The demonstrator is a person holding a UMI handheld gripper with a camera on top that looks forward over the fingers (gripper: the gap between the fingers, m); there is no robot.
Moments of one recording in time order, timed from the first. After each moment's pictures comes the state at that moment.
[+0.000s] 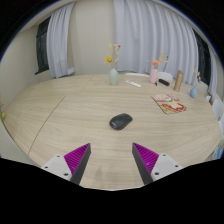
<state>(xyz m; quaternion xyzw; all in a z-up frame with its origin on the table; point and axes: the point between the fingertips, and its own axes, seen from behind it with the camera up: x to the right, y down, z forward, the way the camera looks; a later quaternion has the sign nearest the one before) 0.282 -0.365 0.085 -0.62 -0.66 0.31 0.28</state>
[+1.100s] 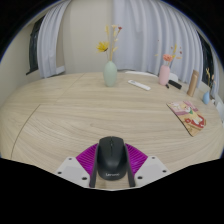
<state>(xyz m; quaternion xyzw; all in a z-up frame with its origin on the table) 0.057 -0.367 -0.012 -0.62 -0.66 0.30 0.29</state>
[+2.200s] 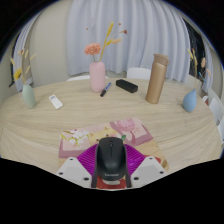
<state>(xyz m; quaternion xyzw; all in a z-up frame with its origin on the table) -0.098 0.024 -0.003 -0.66 -0.62 0.27 0.31</state>
